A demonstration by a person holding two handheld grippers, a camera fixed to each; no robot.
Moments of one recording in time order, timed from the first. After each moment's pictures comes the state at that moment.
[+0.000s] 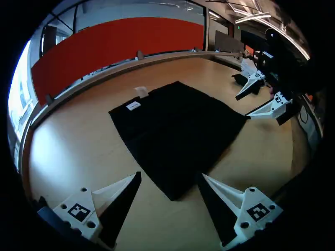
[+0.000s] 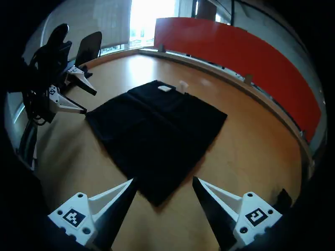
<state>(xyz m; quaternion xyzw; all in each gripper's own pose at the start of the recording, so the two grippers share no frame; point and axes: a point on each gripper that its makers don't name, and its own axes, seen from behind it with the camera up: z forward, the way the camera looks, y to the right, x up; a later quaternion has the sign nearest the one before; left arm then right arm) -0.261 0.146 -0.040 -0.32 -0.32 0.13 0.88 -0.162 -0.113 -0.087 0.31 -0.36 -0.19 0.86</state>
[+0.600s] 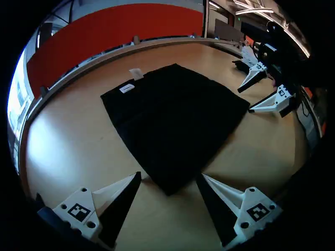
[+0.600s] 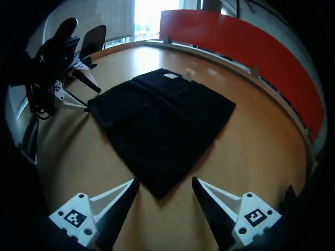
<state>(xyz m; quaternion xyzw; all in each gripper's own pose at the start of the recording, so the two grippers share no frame) -0.295 0.151 -0.048 -0.32 -0.37 0.14 0.86 -0.182 -0.106 -0.096 0.33 -0.38 -0.20 0.84</state>
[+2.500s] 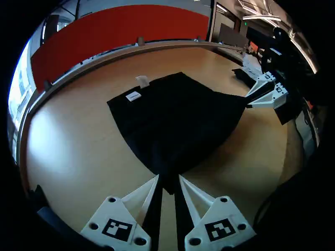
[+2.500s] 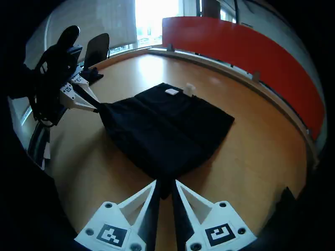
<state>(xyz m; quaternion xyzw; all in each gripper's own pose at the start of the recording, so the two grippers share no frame) -0.255 0.151 -0.069 -0.31 -0.38 0.11 0.86 -0.136 -0.120 -0.112 0.35 -0.37 -0.17 0.84</state>
